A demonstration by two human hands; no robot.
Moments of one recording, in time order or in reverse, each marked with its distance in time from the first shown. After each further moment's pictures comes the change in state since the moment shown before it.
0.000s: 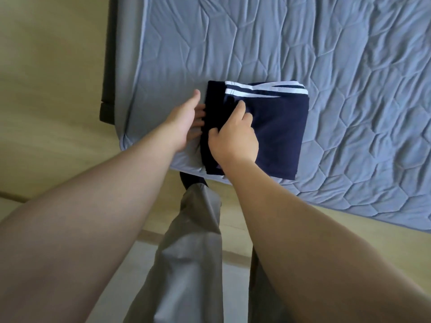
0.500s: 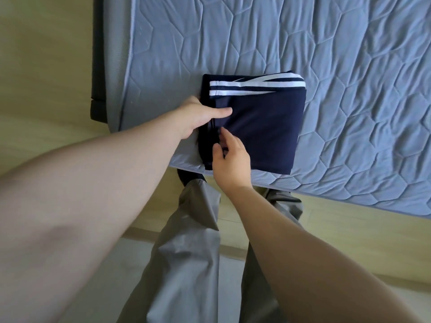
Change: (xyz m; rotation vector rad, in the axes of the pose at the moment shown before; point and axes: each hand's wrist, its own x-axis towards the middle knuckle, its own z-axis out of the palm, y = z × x) left_hand 0.026 -0.003 0.015 0.430 -0.075 0.095; right_hand -0.046 0.033 0.032 0.496 -0.070 0.015
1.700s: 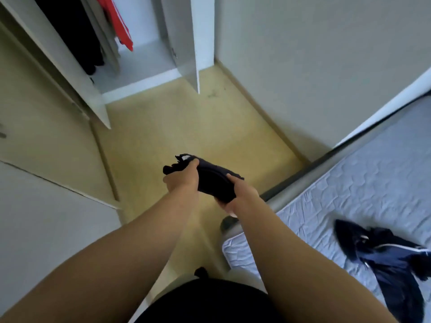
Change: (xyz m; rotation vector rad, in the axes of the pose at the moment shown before) left_hand -0.474 -0.078 -0.408 -1.652 0.894 -0.103; right_hand -0.289 -0.518 0.114 0.332 -0.489 0.491
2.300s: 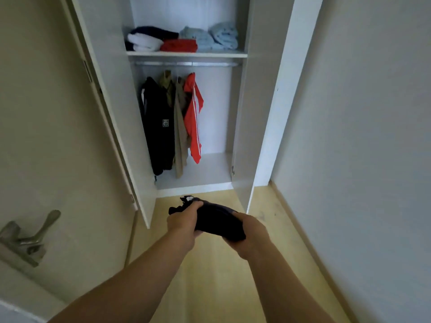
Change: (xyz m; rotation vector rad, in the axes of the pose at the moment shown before) left_hand 0.172 0.371 0.077 -0.342 -0.040 0.136; right_hand 0.006 -0.229 0.389 -0.288 -0.396 -0.284
